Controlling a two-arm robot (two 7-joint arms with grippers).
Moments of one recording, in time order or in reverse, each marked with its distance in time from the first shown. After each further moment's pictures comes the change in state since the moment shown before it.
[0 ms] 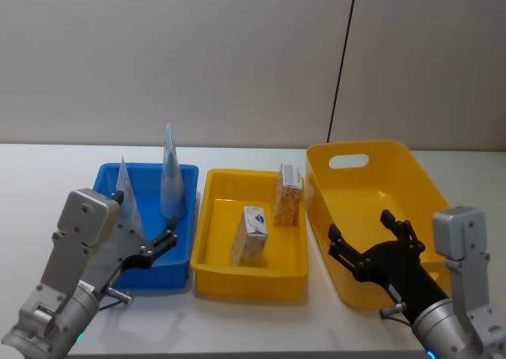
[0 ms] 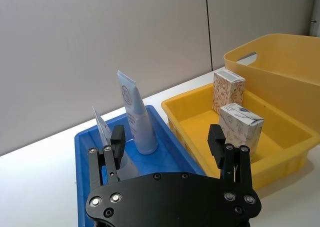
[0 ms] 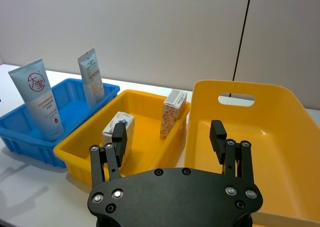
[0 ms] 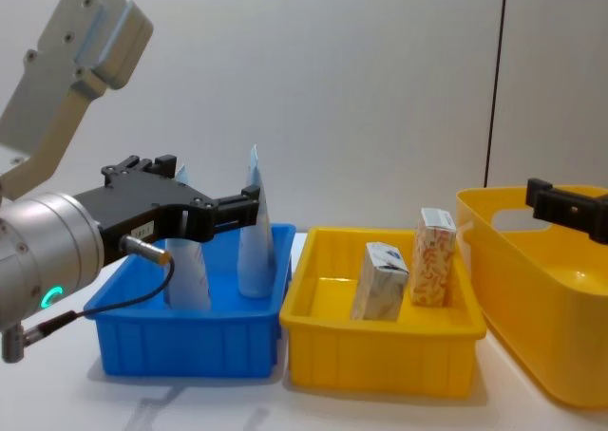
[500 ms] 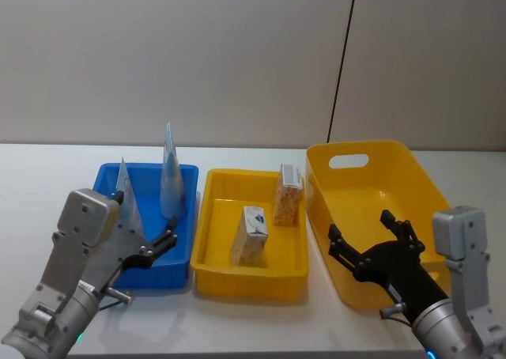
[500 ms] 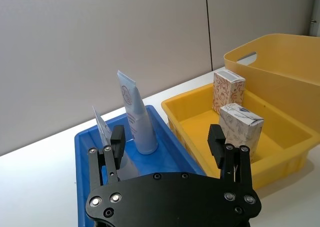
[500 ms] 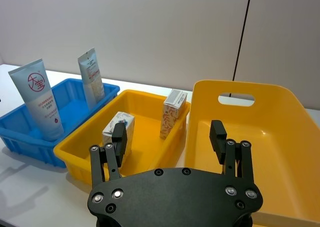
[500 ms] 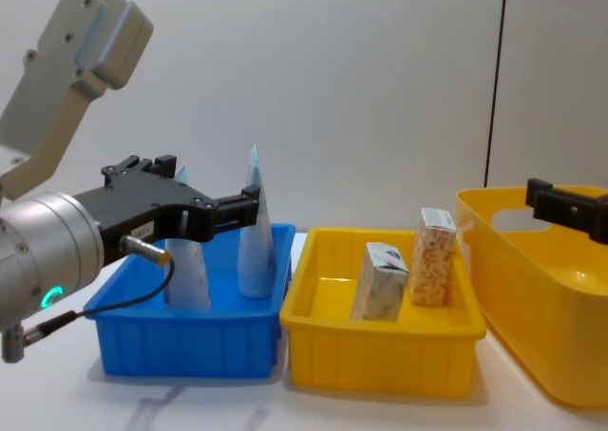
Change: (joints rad) left arm 0.000 0.000 0.000 0.000 0.000 0.000 0.000; right arm 0.000 0.000 0.000 0.000 0.000 0.000 0.000
